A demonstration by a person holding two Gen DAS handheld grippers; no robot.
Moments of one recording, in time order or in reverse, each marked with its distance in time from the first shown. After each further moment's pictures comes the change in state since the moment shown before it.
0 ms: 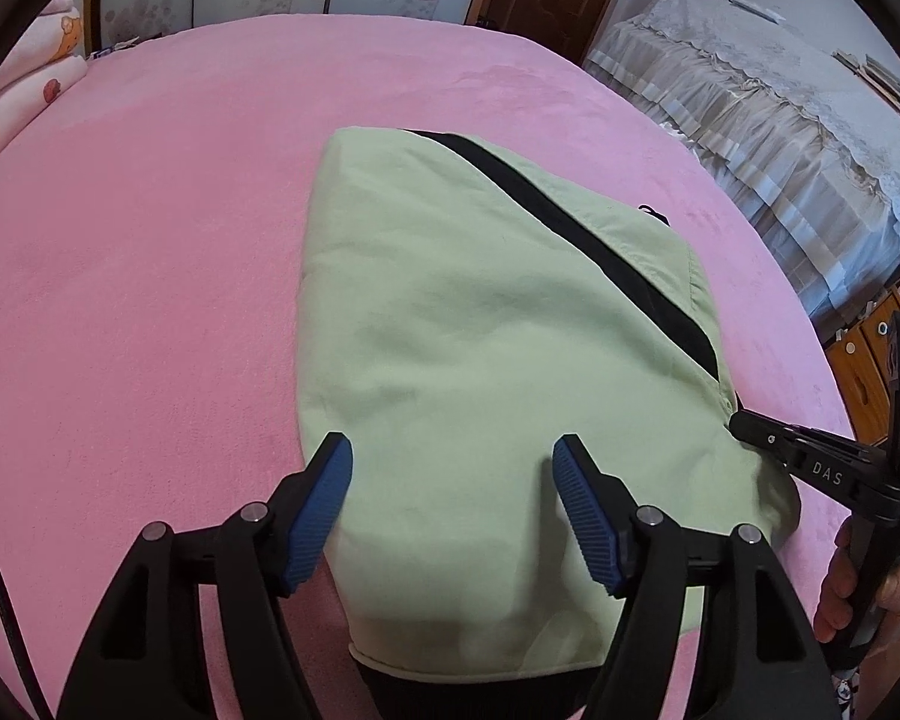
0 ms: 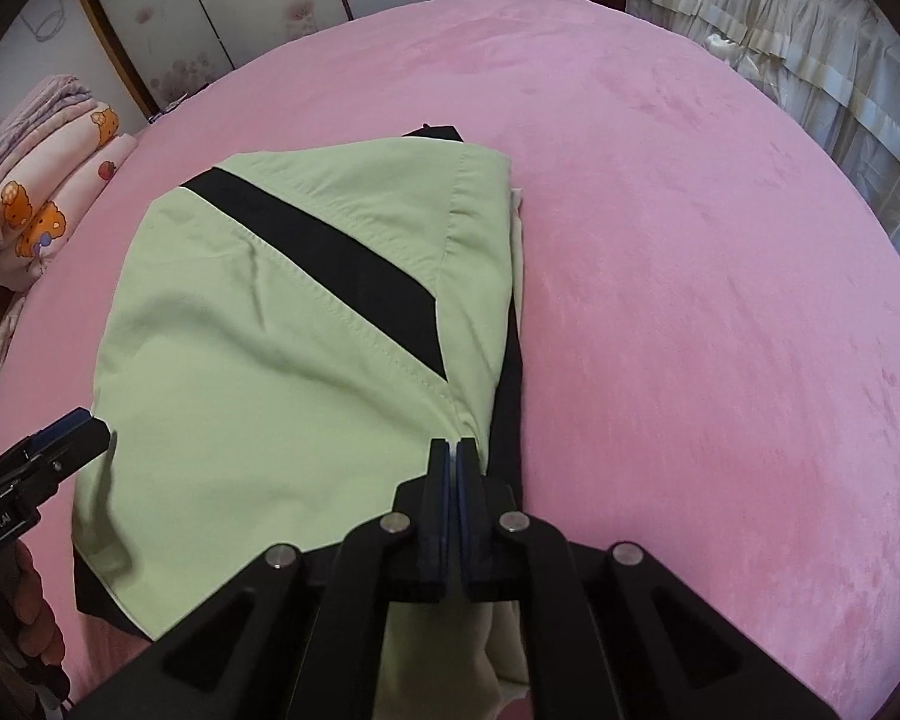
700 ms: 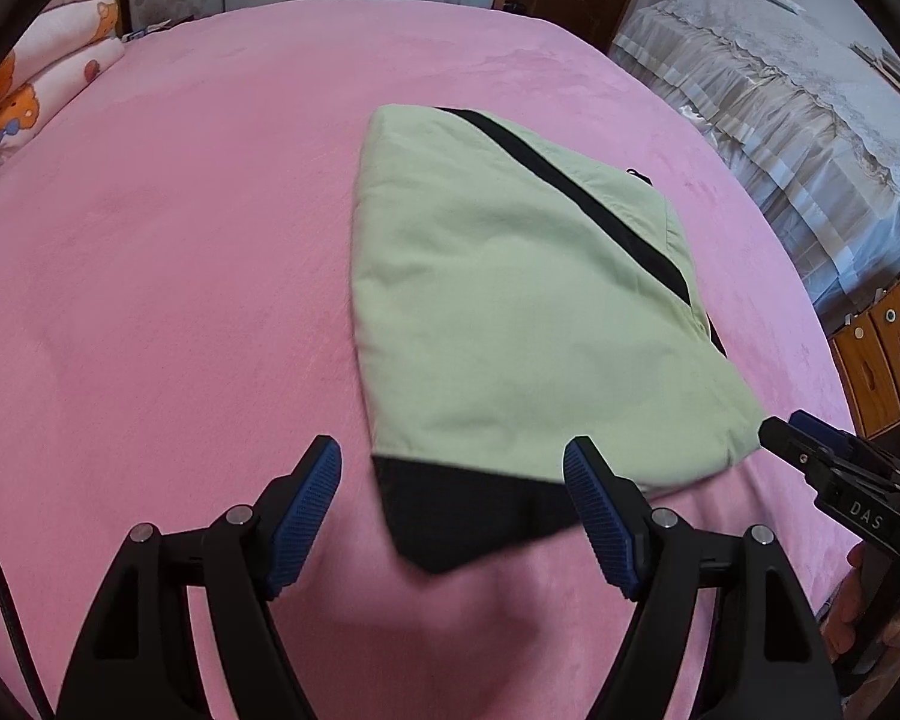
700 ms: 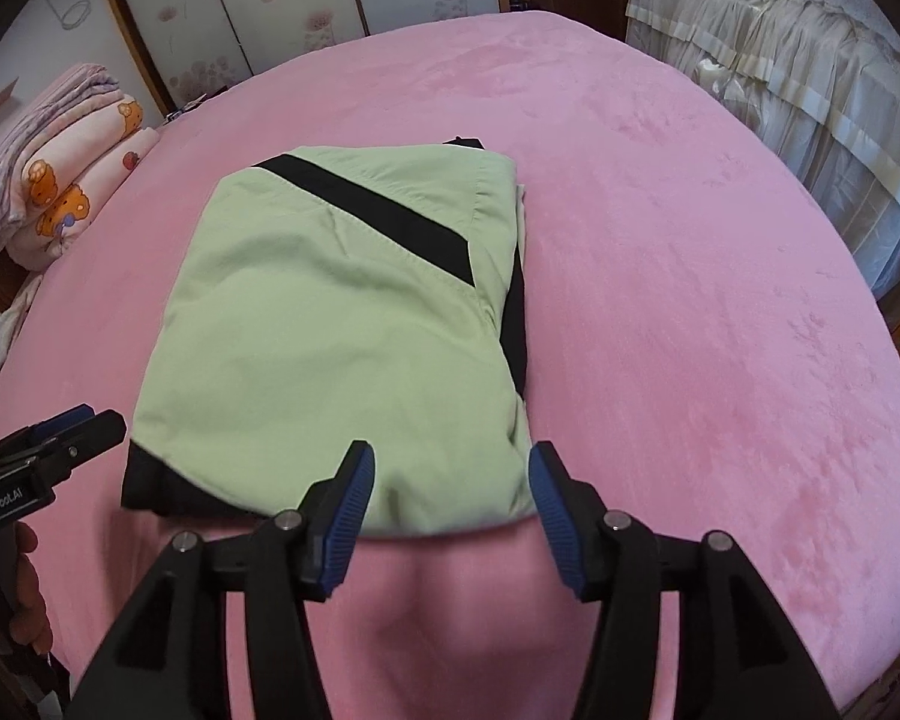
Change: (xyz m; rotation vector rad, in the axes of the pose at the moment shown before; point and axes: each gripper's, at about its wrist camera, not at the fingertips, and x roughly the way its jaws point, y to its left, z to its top) left arm -0.069 -0.009 -0.047 -0.035 0.061 0.071; right arm -0.079 0.022 -0.055 -0.045 -0.048 -0.028
